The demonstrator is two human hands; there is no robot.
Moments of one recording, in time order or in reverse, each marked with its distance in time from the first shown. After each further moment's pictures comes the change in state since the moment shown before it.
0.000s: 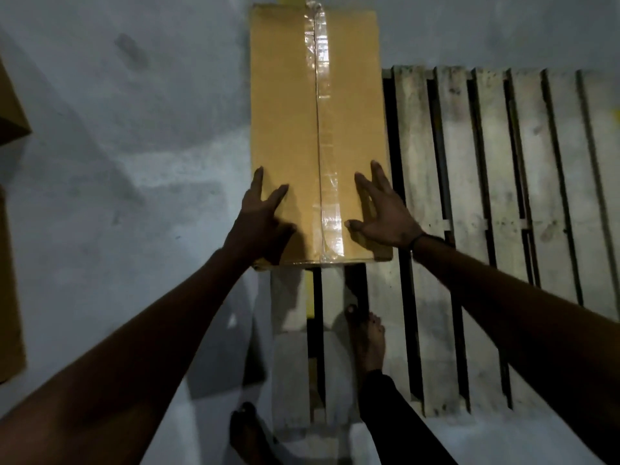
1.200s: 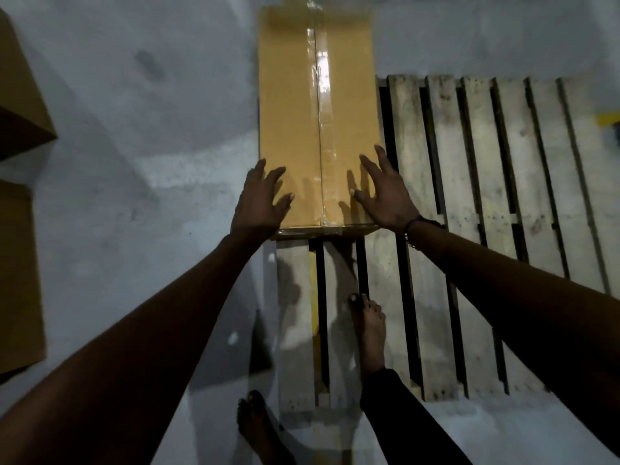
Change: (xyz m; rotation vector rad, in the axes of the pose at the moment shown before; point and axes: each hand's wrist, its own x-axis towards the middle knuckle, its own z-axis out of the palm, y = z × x) left_hand -0.035 0.041 -0.043 -0.139 0.182 -0.105; right_hand -0.032 -0.049 -0.026 0.001 0.164 -0.002
